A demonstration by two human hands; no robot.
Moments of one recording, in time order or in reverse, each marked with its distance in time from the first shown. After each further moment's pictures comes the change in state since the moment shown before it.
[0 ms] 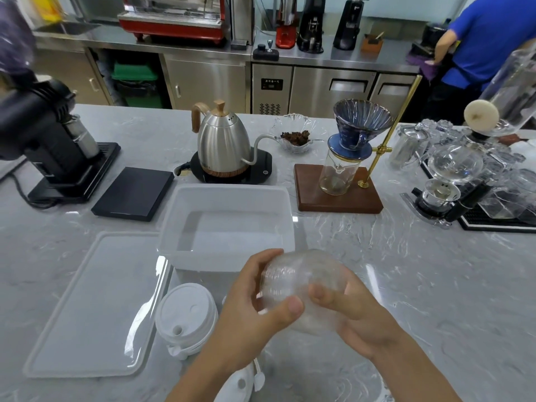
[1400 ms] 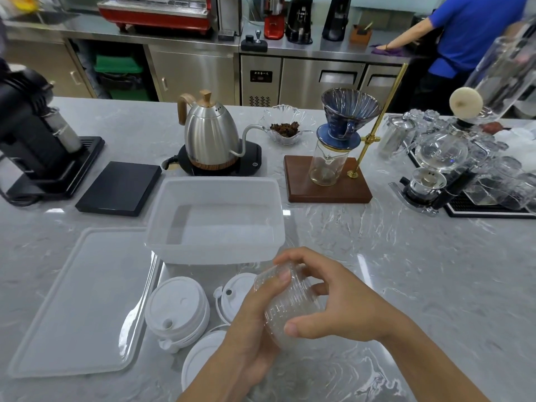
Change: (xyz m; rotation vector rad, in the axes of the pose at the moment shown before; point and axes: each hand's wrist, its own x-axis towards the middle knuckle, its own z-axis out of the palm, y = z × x) left_hand 0.004 -0.021 0.031 -0.783 -0.148 -0.392; right_hand -0.008 -0.012 -0.005 -0.850 -0.079 -0.101
